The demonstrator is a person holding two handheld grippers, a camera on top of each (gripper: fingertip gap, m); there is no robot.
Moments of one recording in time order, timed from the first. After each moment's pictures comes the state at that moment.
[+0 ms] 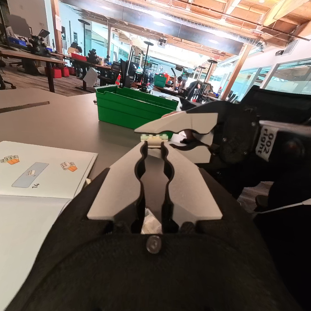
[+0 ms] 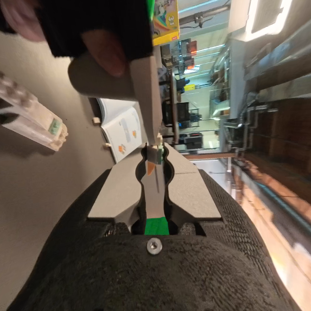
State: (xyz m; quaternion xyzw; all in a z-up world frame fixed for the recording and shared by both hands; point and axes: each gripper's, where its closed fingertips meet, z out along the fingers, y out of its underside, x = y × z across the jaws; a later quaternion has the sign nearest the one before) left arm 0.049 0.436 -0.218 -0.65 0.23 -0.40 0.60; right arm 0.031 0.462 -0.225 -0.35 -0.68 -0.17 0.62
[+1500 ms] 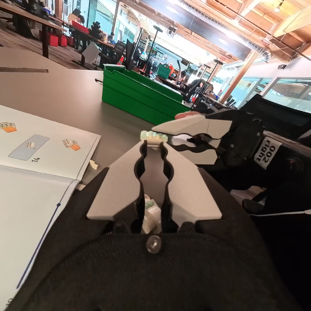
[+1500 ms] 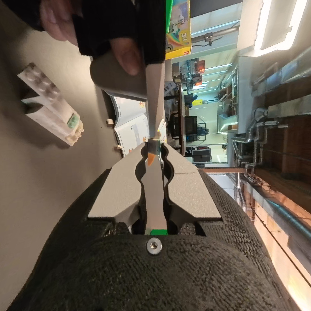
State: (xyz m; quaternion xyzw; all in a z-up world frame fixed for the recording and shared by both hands) left arm 0.038 0.450 -0.239 -0.69 0.18 -0.44 0.54; right arm 0.031 0.459 -0.240 -0.32 -0.71 -0.14 0.61
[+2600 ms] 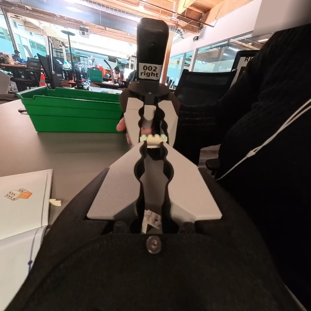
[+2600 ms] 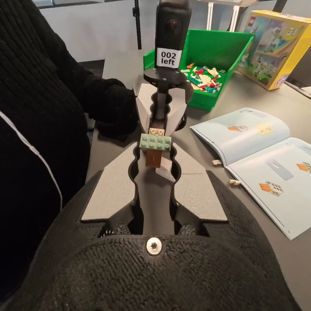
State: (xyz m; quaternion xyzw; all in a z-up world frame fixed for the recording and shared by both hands) left arm 0.056 0.392 -0.217 -0.56 0.39 -0.50 0.54; right arm 0.044 0.390 -0.229 -0.49 -0.66 0.48 0.31
